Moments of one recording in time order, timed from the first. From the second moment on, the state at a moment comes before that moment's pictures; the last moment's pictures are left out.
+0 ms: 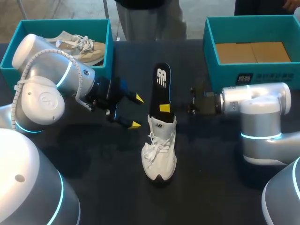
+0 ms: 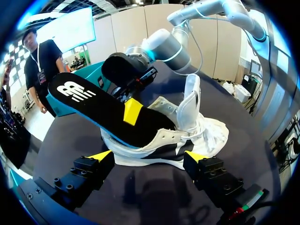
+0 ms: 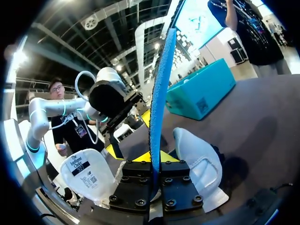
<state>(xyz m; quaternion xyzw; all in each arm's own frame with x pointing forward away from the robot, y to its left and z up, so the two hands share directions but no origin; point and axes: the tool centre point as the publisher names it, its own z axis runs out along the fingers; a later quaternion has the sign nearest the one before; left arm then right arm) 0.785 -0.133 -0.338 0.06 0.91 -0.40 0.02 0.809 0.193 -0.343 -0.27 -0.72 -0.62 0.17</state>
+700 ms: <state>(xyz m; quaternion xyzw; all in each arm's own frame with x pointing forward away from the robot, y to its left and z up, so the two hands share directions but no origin) 0.785 -0.133 -0.337 0.06 0.91 -0.40 0.02 0.782 0.189 -0.358 -0.29 -0.73 -0.59 0.19</state>
